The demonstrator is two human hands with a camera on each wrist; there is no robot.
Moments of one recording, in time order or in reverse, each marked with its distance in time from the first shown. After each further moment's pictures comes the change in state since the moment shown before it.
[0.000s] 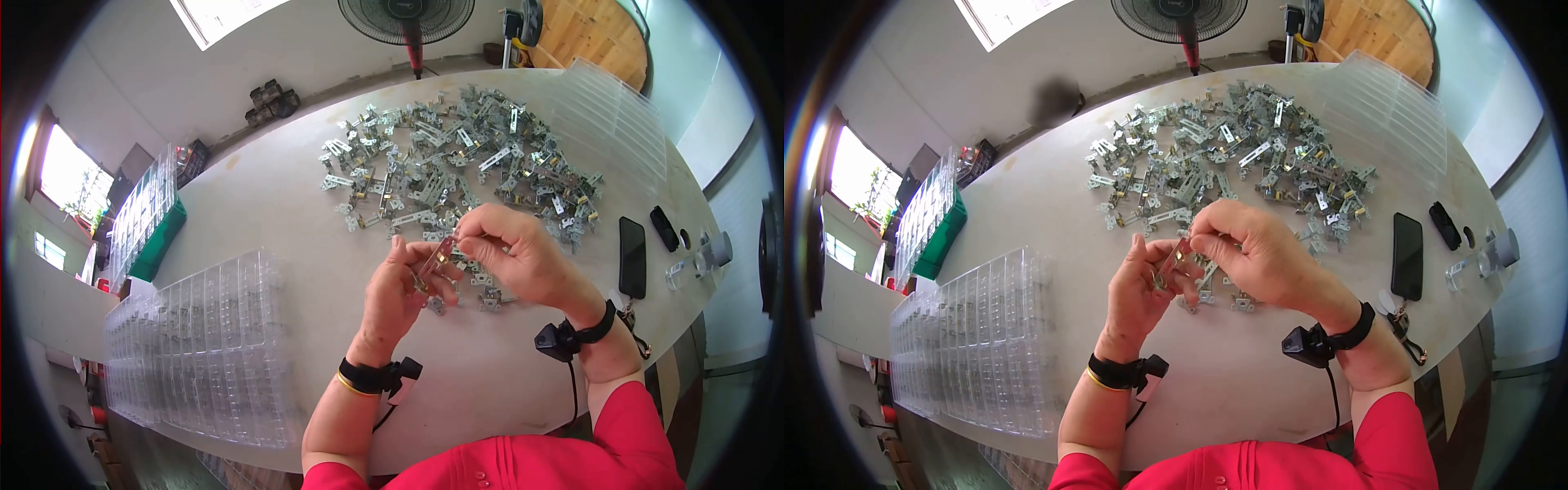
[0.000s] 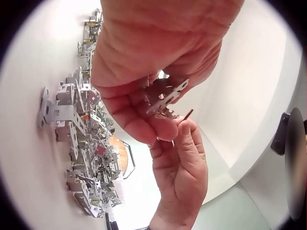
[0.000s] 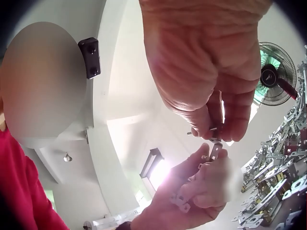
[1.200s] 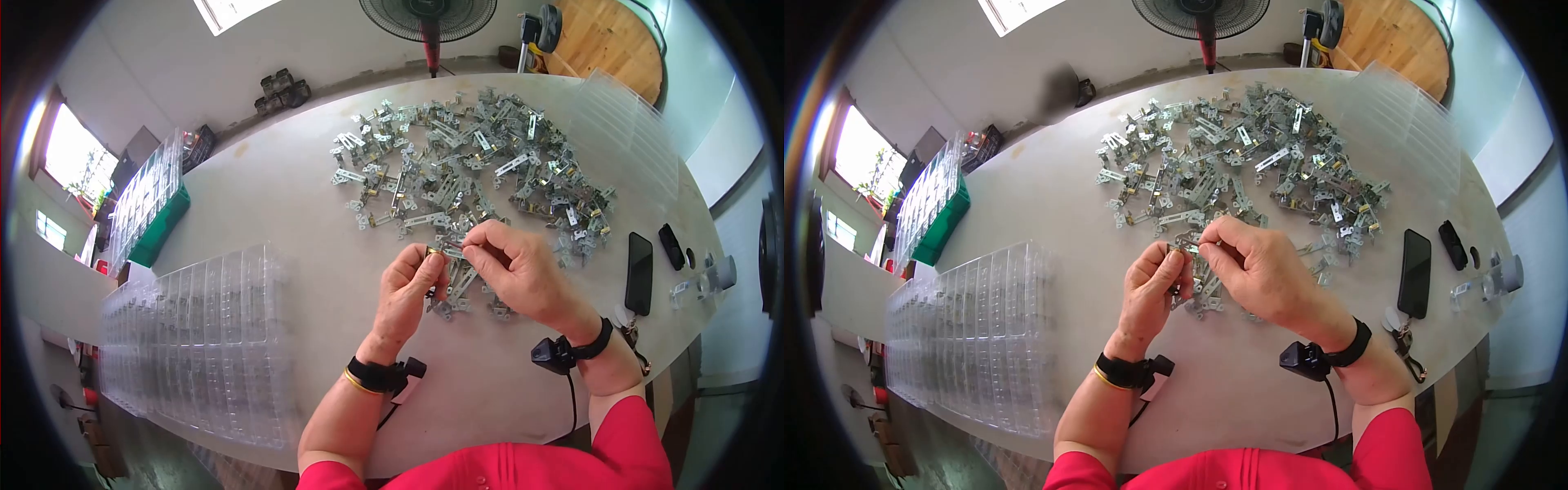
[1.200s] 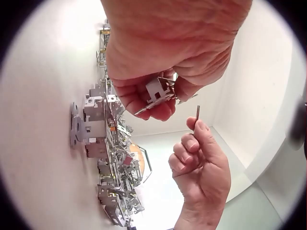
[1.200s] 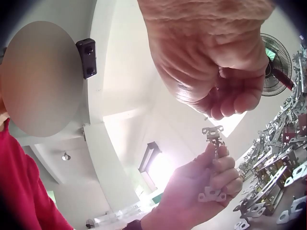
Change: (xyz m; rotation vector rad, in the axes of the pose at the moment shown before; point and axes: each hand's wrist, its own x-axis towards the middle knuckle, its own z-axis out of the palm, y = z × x) left_hand 0.003 -0.016 -0.010 0.289 0.185 0.234; right_hand 0.003 -0.006 0.017 -0.082 0.054 0.240
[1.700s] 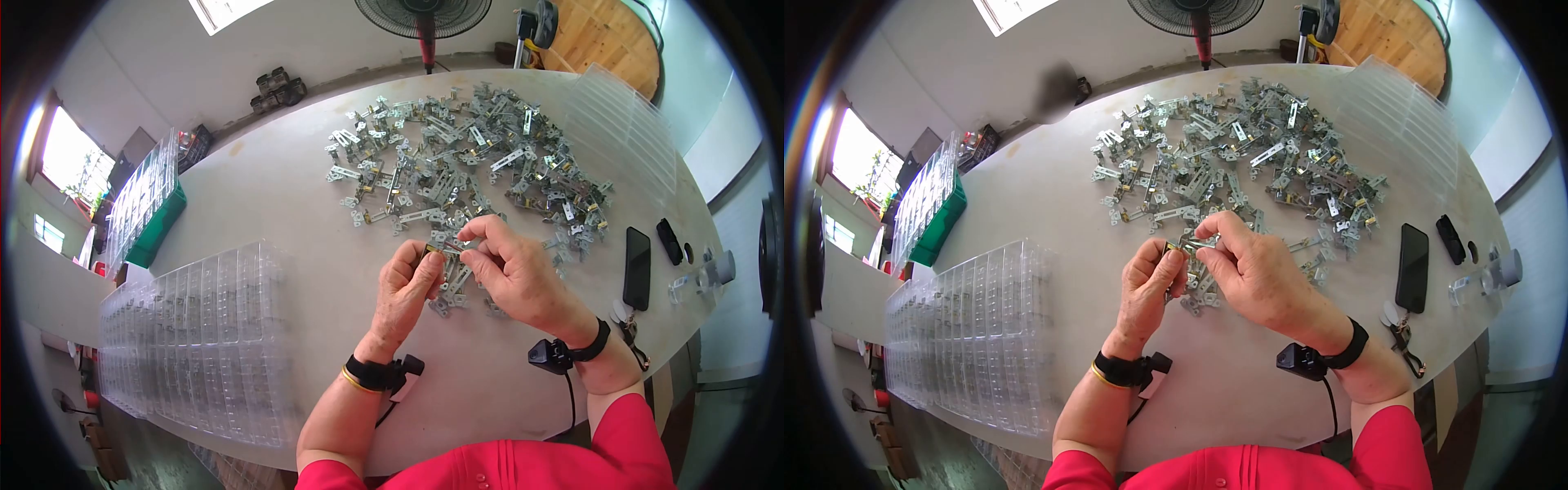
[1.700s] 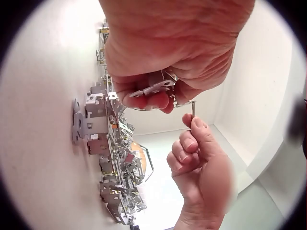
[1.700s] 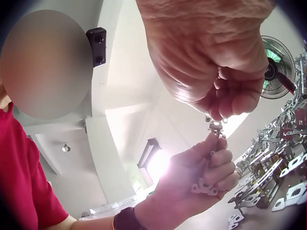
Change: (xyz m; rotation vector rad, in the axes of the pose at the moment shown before) left_hand -0.002 0.001 0.005 0.139 0.034 0.026; right_hand -0.008 0.001 0.002 -0.023 0.005 -0.012
